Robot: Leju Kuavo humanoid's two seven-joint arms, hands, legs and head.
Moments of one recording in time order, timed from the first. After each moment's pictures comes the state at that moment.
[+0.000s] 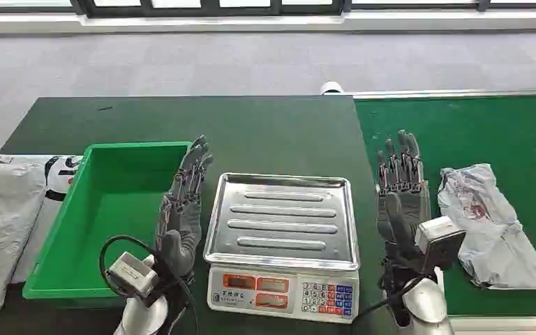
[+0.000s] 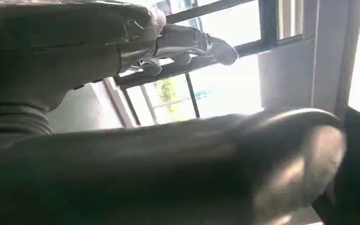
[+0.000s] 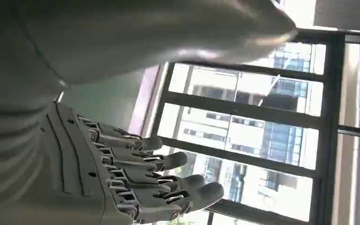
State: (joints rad) left arm -0.13 -0.15 -0.49 -1.62 -0.18 0.05 -0.56; right arm -0.01 0.01 0.13 -1.68 0.17 -0.22 -0.36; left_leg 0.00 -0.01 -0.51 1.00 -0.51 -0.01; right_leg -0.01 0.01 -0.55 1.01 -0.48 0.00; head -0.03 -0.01
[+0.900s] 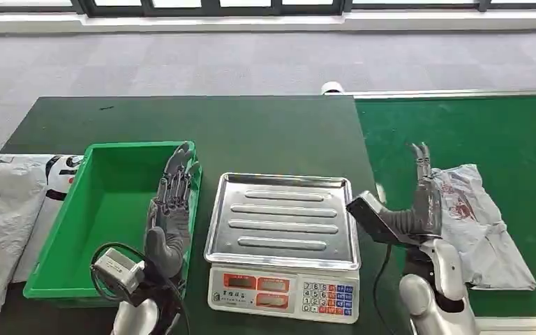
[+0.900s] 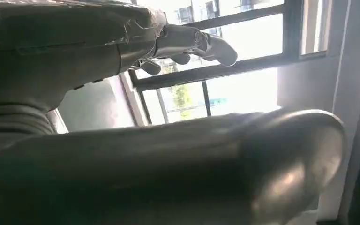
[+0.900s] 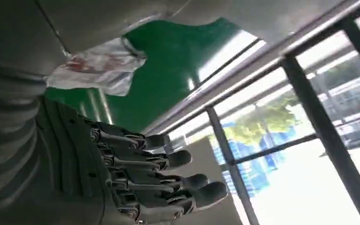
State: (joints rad) left arm -0.07 -0.14 -0.43 -1.64 -0.12 0.05 -0.53; right arm -0.06 -0.12 0.07 -1.55 1.20 -0.33 0.18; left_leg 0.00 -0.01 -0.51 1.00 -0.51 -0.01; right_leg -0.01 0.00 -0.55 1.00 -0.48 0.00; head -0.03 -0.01
